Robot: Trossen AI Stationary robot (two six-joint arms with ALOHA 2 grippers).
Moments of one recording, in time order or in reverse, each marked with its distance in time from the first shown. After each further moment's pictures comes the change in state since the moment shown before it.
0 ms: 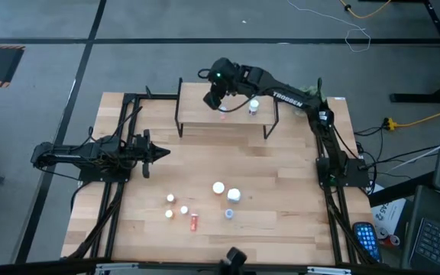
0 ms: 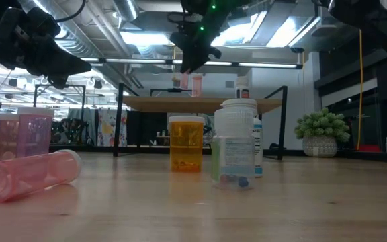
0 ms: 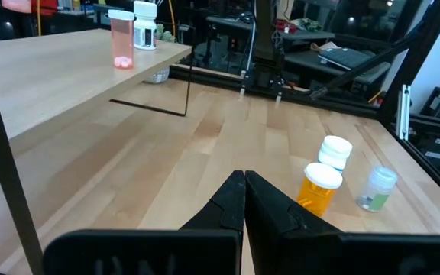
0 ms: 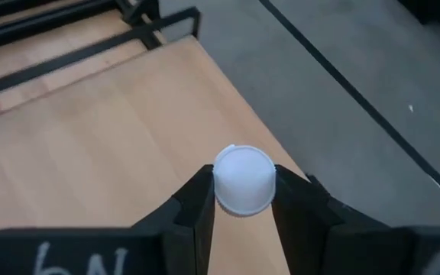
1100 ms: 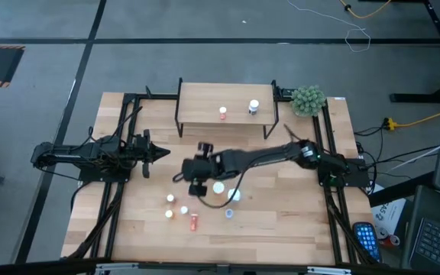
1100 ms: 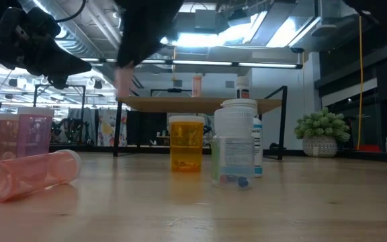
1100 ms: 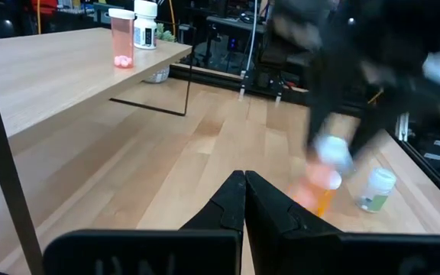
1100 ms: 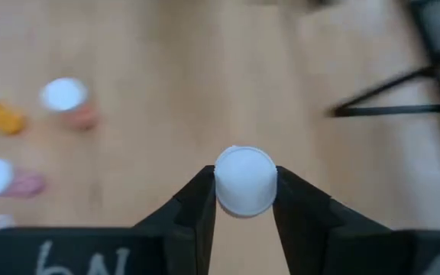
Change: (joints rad) left arm 0.000 0.000 0.000 0.000 0.000 -0.008; right arm 0.571 0.172 0.000 0.006 0.110 0.075
